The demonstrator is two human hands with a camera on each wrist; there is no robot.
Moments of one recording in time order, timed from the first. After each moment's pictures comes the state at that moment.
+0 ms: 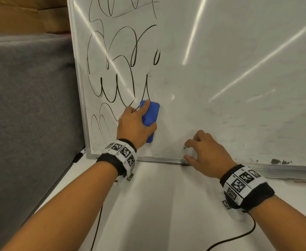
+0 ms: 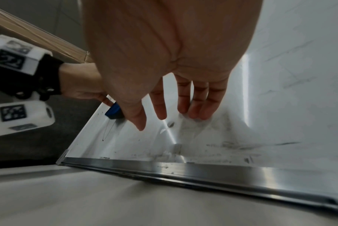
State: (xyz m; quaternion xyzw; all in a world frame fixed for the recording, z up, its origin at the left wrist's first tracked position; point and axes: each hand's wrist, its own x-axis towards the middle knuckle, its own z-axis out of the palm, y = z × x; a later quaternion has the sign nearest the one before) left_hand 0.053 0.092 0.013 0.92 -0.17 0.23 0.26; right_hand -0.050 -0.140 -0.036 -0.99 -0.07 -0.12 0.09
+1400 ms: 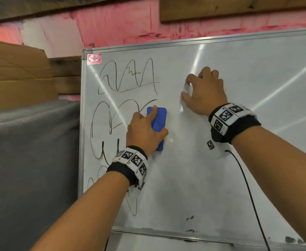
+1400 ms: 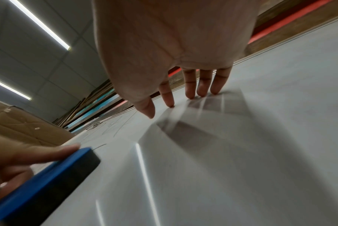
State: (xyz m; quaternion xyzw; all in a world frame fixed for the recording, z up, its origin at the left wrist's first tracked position) left_hand 0.119 0.041 0.163 0.88 -0.18 0.32 0.31; right_hand 0.108 -0.163 0.257 -0.91 0.02 -0.42 0.01
